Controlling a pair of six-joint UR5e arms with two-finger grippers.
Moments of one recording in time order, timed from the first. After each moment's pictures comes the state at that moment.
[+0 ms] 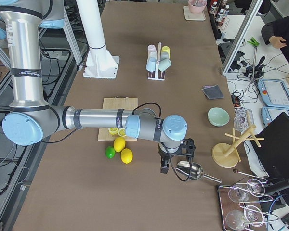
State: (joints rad) left arm -1.47 -1.36 -1.83 -1.74 -2.44 -0.34; right arm 1.62 -1.55 1.59 -1.71 2.36 -0.03
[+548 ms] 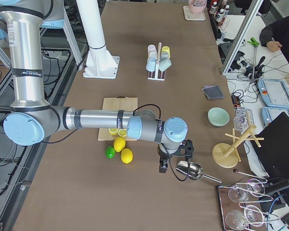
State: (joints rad) left arm -1.45 -1.31 -1.83 -1.73 -2.41 -0.15; right arm 1.60 -1.55 1.58 -1.71 2.37 -0.02
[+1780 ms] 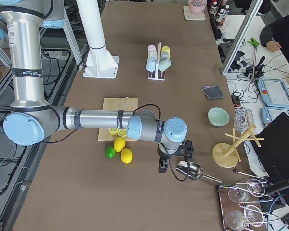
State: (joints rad) left arm -1.47 -1.35 -1.83 -1.43 -2.27 0.01; right arm 1.60 -1.55 1.58 -1.71 2.37 -0.02
